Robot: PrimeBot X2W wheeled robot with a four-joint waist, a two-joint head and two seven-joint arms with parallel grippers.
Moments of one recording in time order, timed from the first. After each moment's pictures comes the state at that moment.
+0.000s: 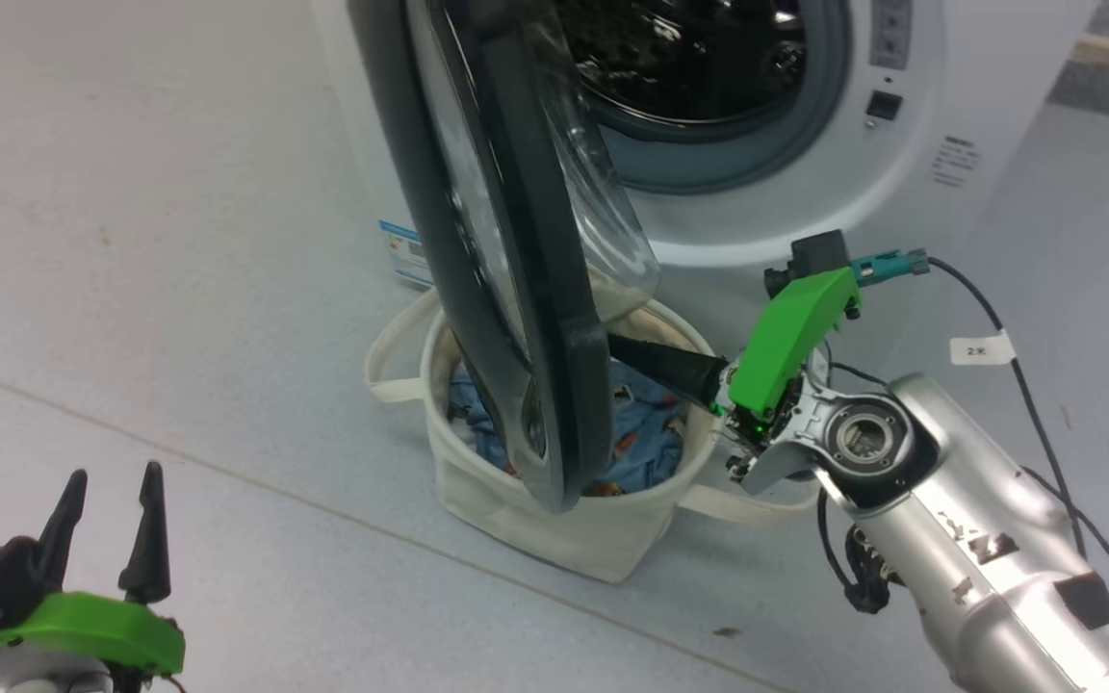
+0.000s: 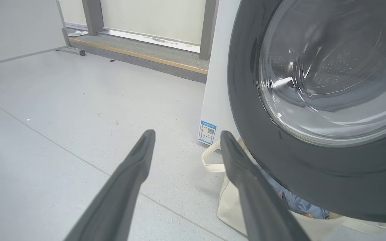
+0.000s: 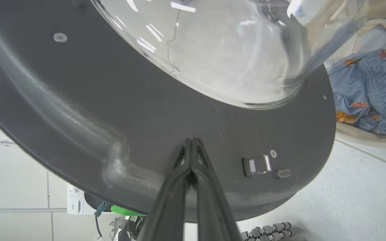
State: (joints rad) left arm -0.24 0.20 0.17 0.55 -0.21 -0.13 -0.26; right arm -0.69 -0.19 0.59 0.41 1.52 0.13 0.55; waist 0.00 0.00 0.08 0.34
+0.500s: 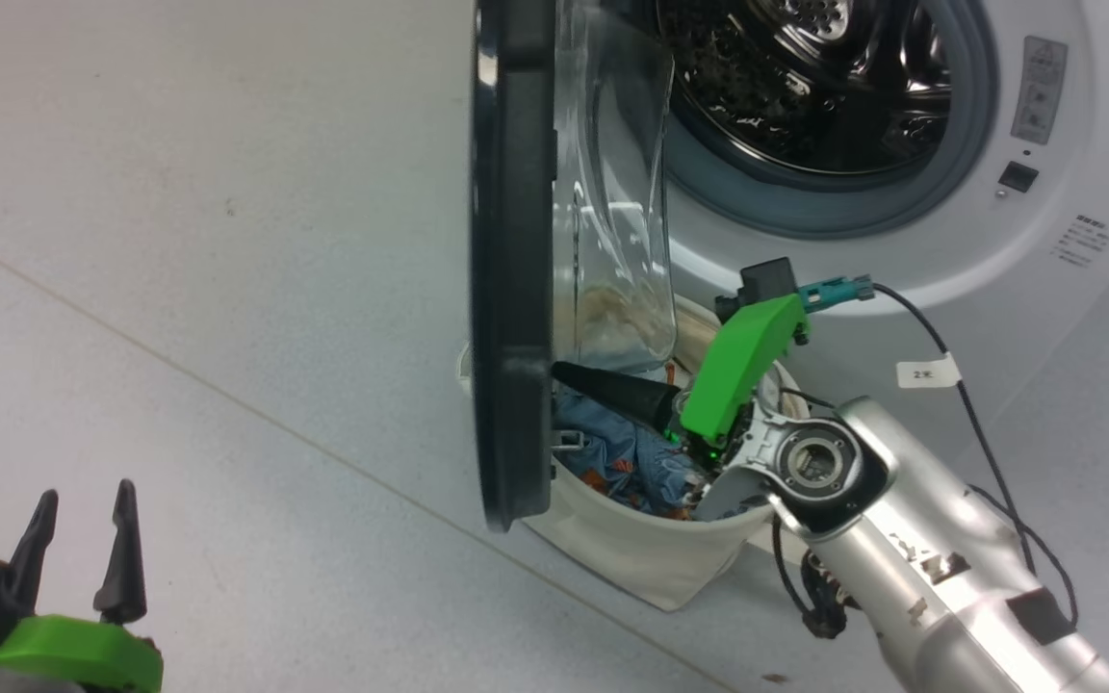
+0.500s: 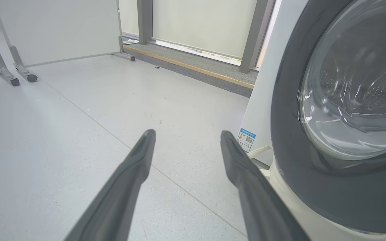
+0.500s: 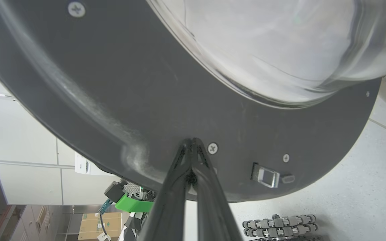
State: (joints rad) left arm -0.19 0.22 0.20 0.52 -0.22 -0.13 -0.26; right arm -0.67 -0.12 0.62 0.43 1.53 0.13 0.53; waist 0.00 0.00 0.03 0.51
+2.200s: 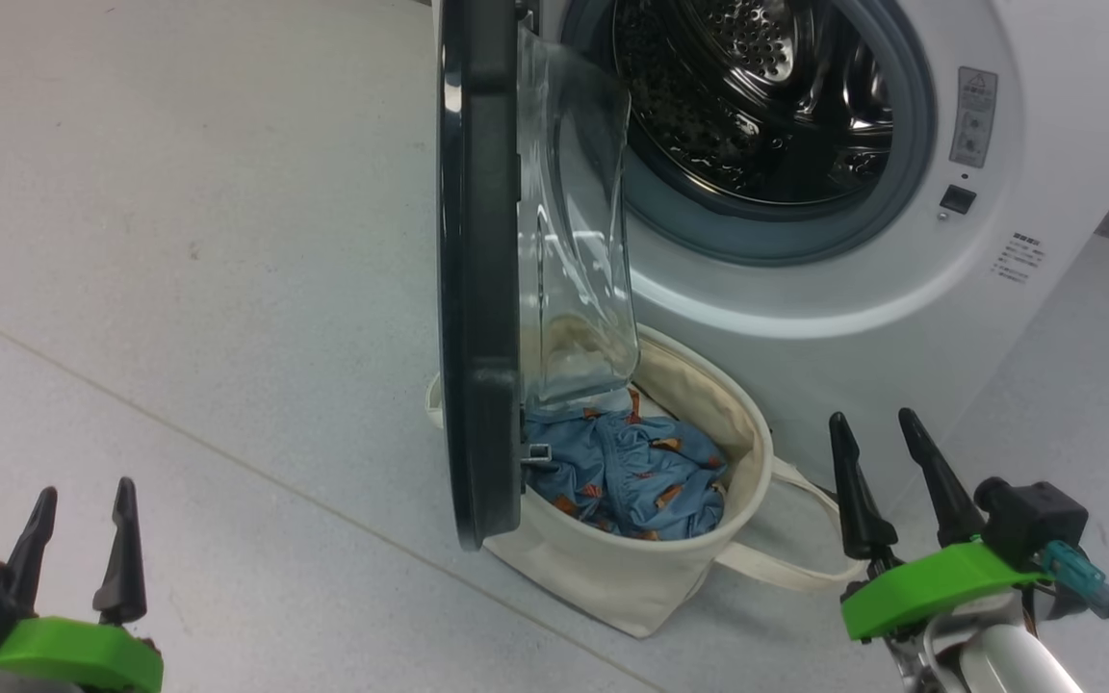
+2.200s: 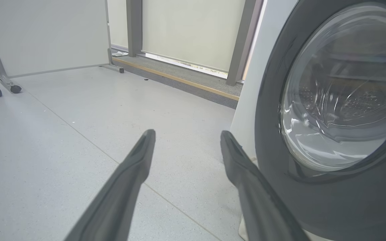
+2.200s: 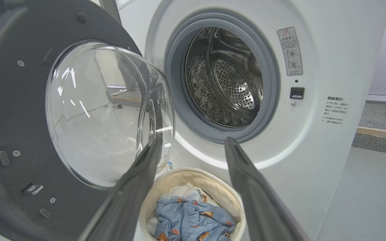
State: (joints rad) left arm -0.17 0.22 0.20 0.47 -0.22 -0.13 -0.26; right arm -0.13 -0.19 0.27 0.22 0.42 0.13 -0.25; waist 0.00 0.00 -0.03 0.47
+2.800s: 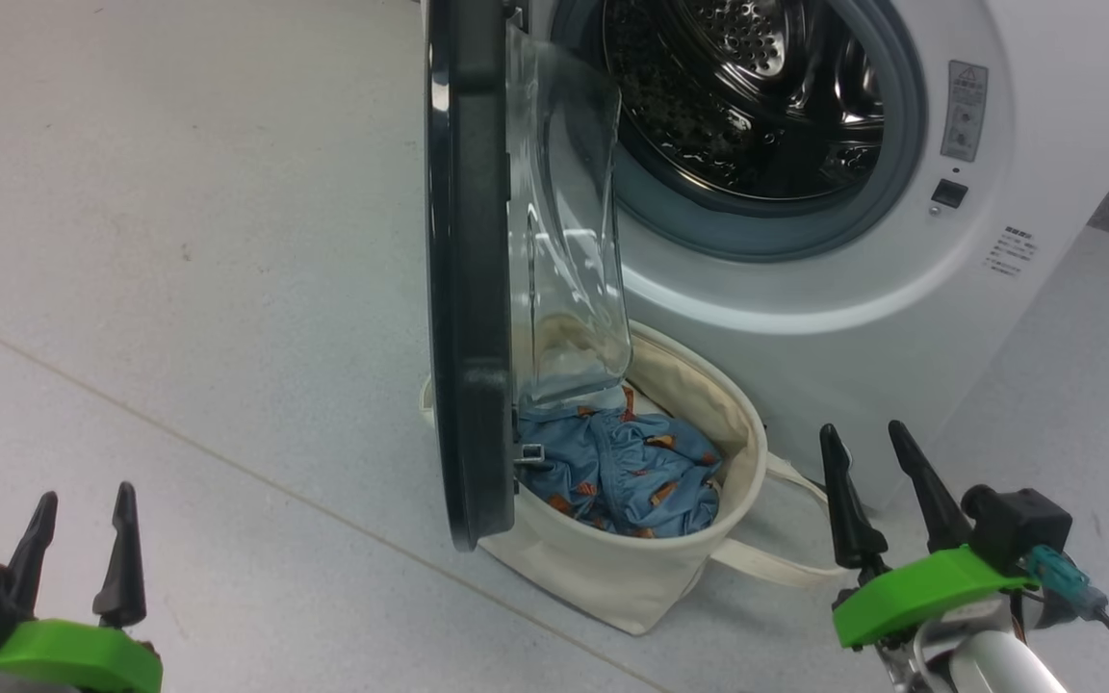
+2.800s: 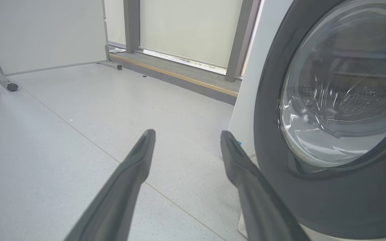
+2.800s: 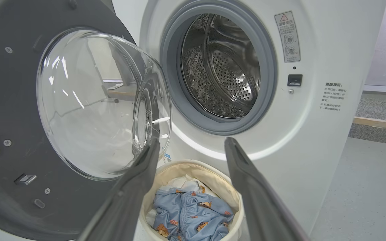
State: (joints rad) left arm -0.17 0.23 0.19 0.49 -0.22 -0.13 -0.26; right arm -0.14 -0.18 0.27 0.25 0.42 0.13 -0.25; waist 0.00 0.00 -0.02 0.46
